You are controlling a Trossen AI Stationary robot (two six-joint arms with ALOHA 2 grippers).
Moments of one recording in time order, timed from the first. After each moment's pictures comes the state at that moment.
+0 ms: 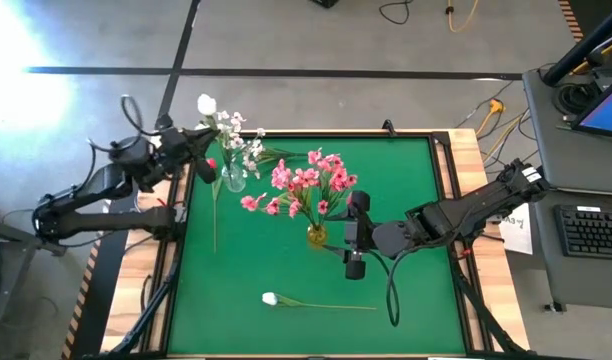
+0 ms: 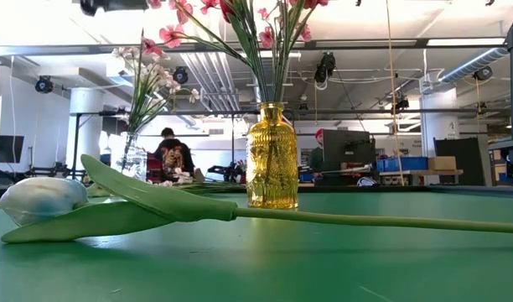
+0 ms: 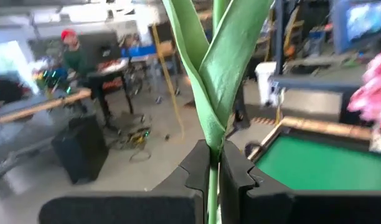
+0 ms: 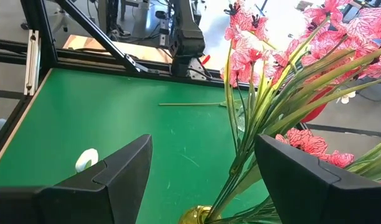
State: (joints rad) left arm 0.29 0.59 0.83 -0.25 -0.46 0.15; right arm 0.41 1.47 1.39 -0.38 0.54 0.02
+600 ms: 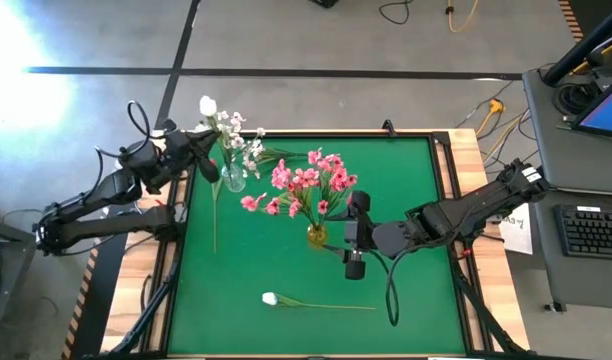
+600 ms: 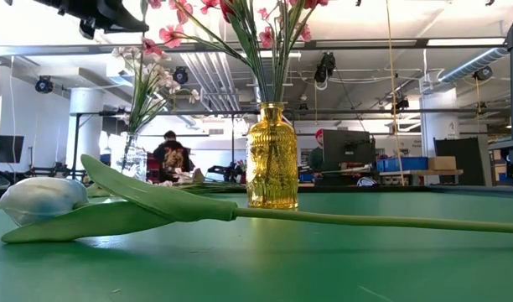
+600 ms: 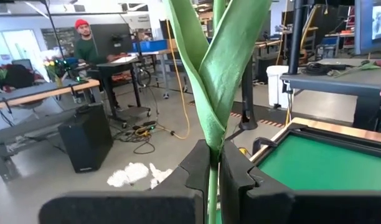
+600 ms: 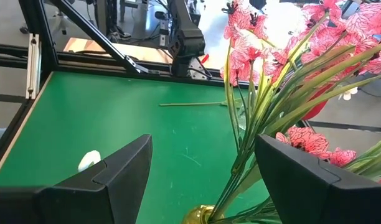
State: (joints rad) left arm 0.39 0.53 0.68 -0.14 -0.40 0.10; right arm 0.41 1.47 1.39 -0.38 0.54 0.04
